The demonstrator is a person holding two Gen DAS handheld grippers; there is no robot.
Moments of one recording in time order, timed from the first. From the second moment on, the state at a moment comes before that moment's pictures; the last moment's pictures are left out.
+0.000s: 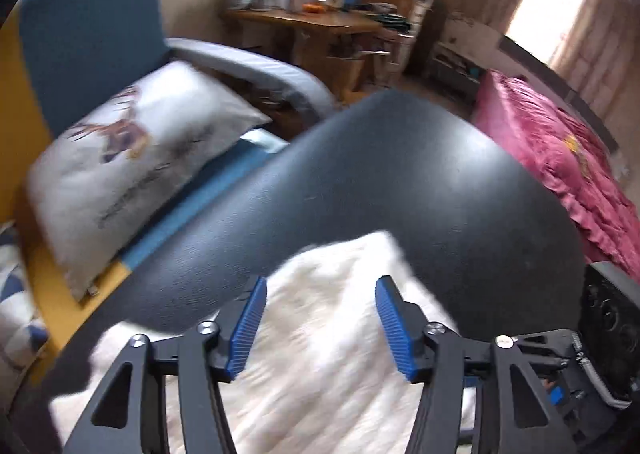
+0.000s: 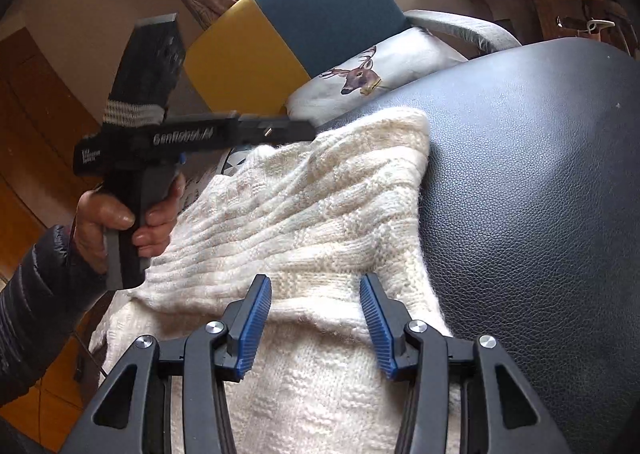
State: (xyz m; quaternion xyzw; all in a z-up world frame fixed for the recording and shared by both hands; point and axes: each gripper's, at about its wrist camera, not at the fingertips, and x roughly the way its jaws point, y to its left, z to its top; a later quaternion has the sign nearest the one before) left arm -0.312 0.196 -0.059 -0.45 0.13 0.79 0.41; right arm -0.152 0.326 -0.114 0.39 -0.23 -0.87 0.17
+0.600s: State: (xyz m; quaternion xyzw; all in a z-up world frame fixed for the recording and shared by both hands) left arm -0.260 0.147 -0.093 -0.43 0.20 0.82 0.32; right arm -0.151 0.322 -0.110 0.39 -0.21 -0.88 0.16
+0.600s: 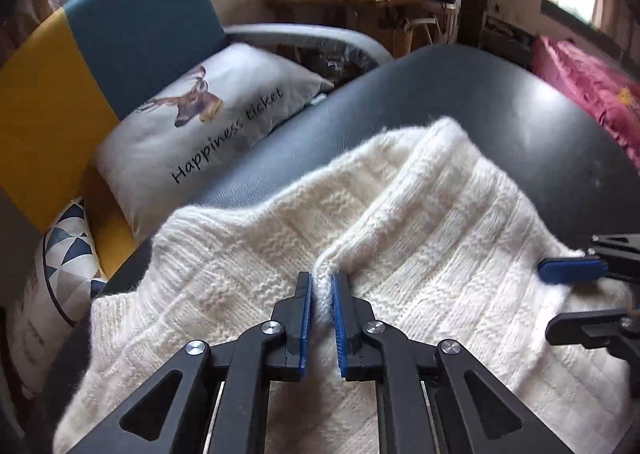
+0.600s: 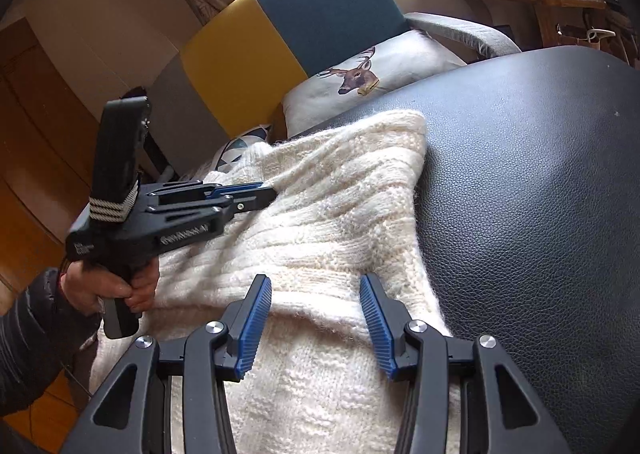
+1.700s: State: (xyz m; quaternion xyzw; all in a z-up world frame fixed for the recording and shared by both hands) left arm -0.147 -0.154 -0.100 -0.44 -0.22 0.86 0.10; right arm -0.220 0.221 -0.105 0.44 0.04 -0.90 0.07
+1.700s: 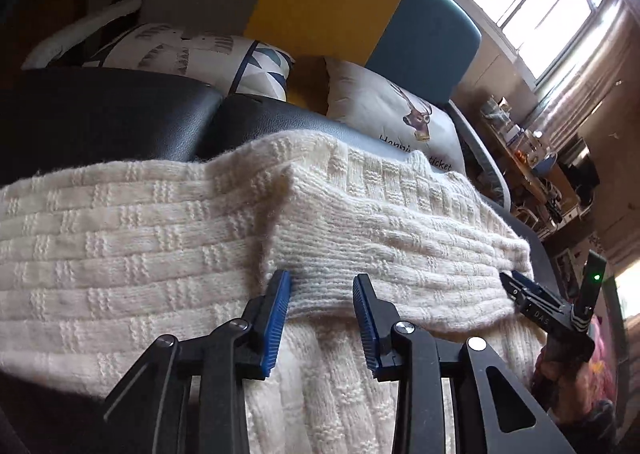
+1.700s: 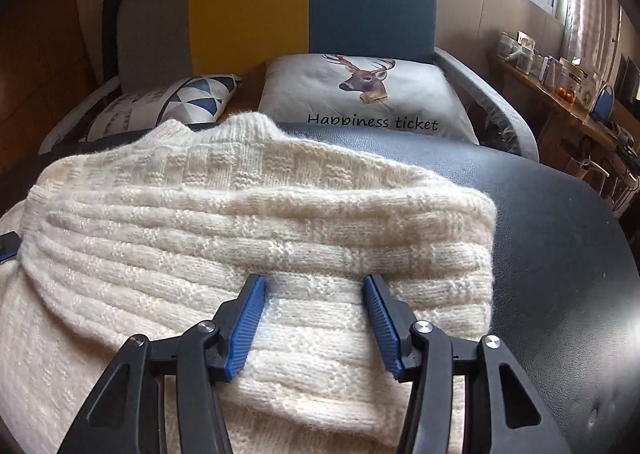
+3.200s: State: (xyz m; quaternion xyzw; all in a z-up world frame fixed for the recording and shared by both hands) left arm 0.008 -0.497 -0.073 -0.26 -0.56 0.76 -0.19; right arm -0.173 0.085 -0.048 0.44 0.06 -0.87 0.21
